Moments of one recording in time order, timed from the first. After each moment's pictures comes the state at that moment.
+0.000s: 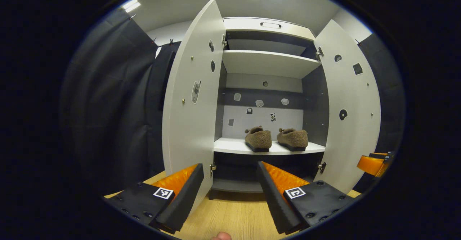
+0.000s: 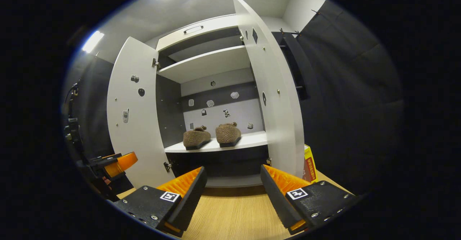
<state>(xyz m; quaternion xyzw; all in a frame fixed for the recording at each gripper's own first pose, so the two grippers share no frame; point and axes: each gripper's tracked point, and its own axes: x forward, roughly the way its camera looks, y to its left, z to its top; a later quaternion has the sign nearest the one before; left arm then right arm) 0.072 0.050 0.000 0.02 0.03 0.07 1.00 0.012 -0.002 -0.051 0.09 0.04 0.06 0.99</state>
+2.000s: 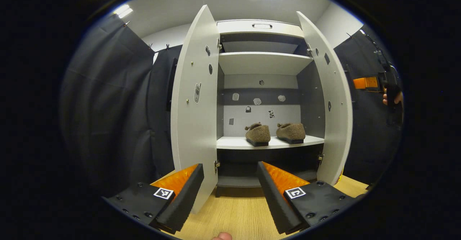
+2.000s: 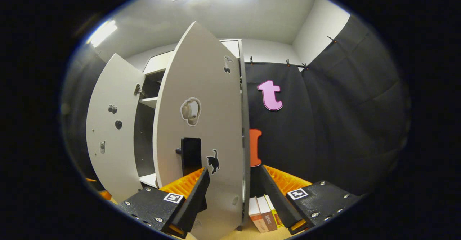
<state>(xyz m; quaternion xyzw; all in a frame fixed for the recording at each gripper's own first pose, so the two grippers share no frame) 0.045 0.045 -0.007 0.03 0.03 0.06 1.00 0.110 -0.055 0.109 0.02 -0.06 0.05 1.00</state>
